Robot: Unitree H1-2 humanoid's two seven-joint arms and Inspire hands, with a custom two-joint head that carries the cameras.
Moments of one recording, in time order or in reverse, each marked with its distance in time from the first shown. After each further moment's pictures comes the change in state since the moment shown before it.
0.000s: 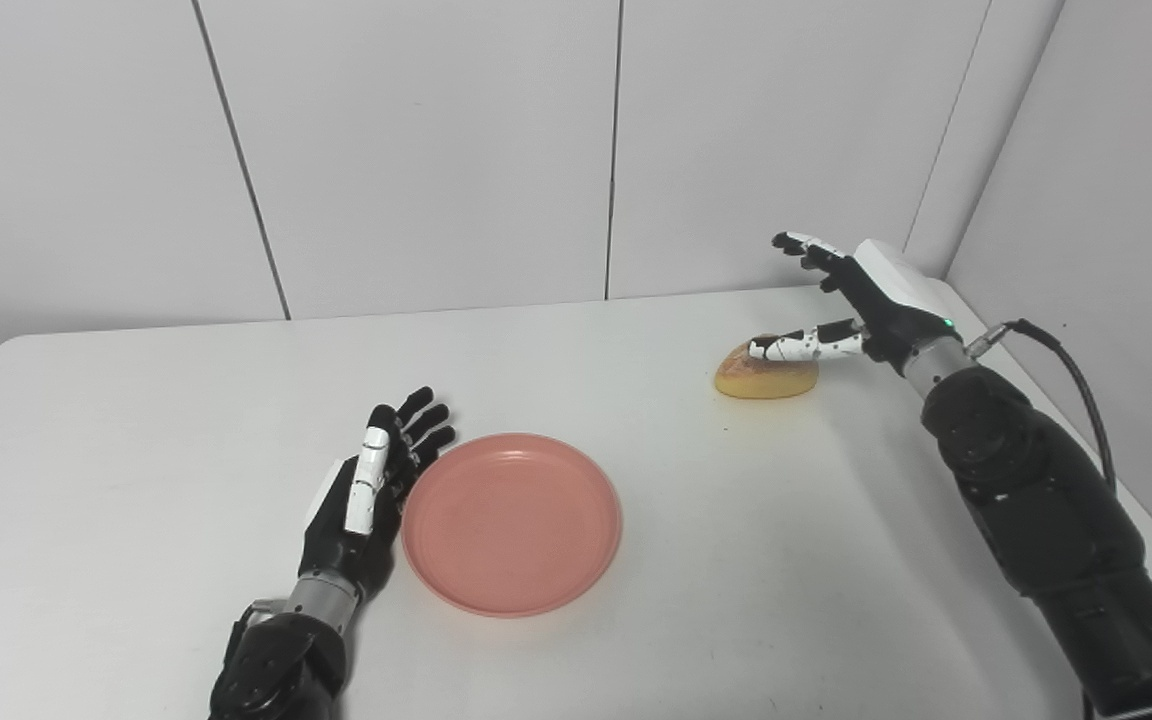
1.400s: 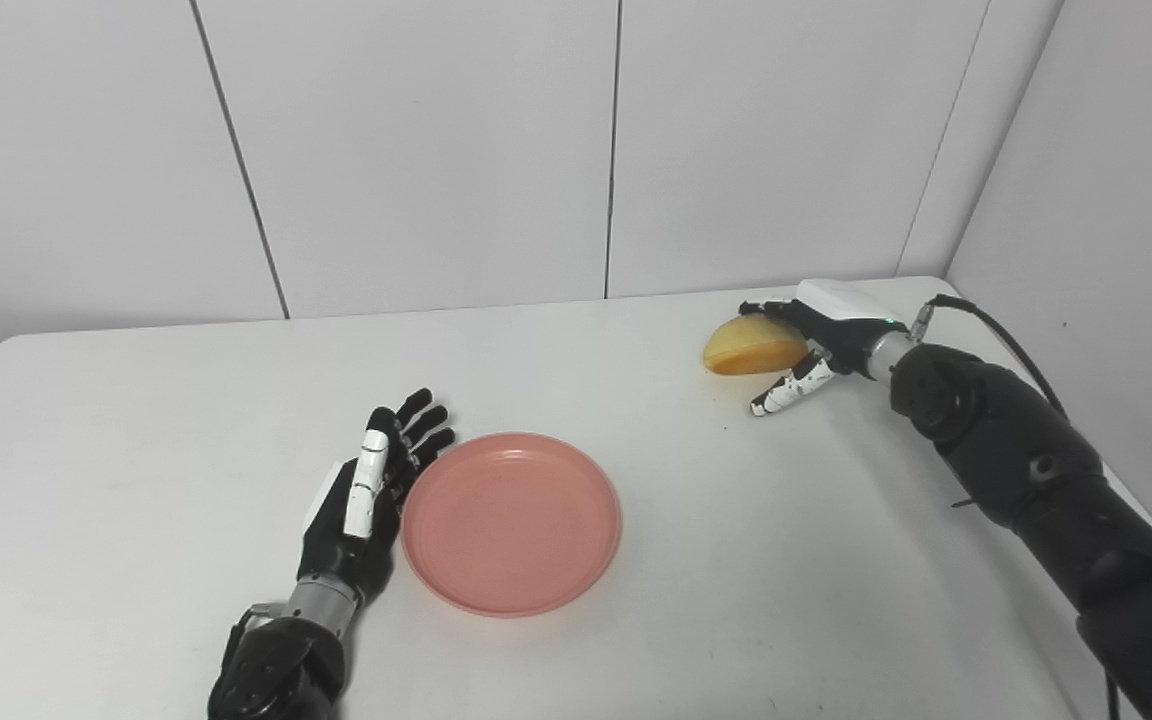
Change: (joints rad) left arm 0.012 -0.004 -0.007 -0.020 0.001 0.007 -0.001; right arm -0.207 -0.029 0.258 0.434 -0.108 -0.150 0.075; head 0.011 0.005
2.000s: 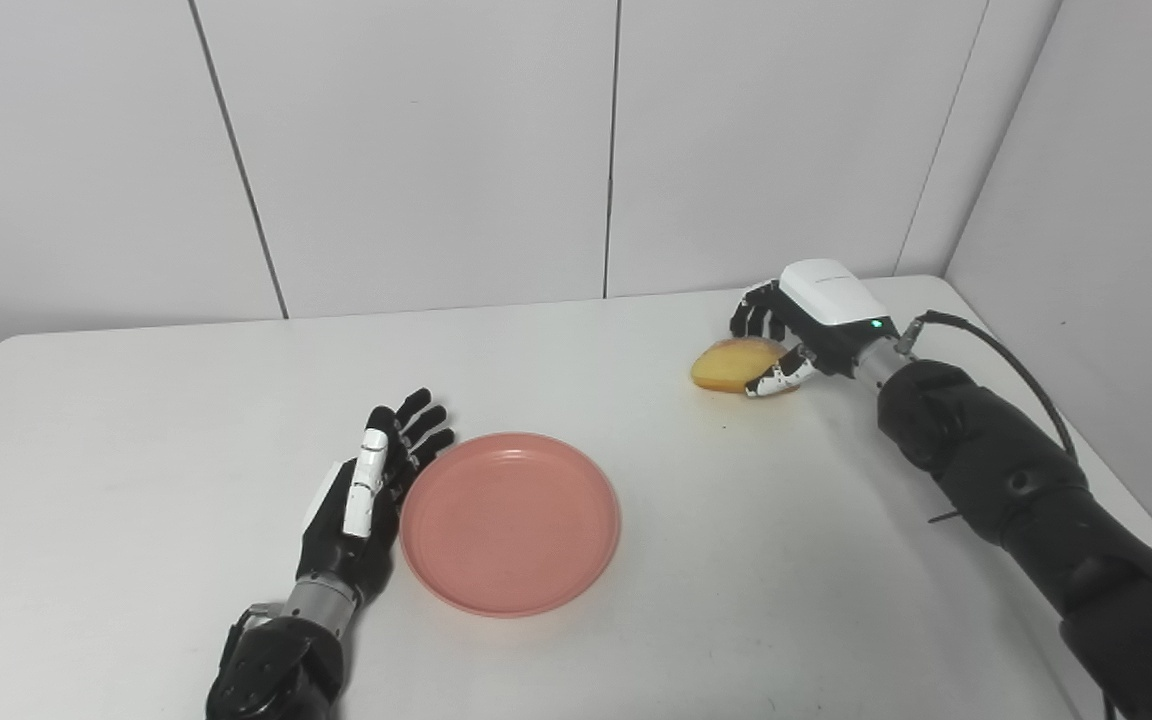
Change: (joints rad) left arm 0.003 -0.002 0.000 -0.017 -0.001 0.026 0.000; right arm 0.003 0.037 0.035 0.132 -0.138 -0.228 -0.430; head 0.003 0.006
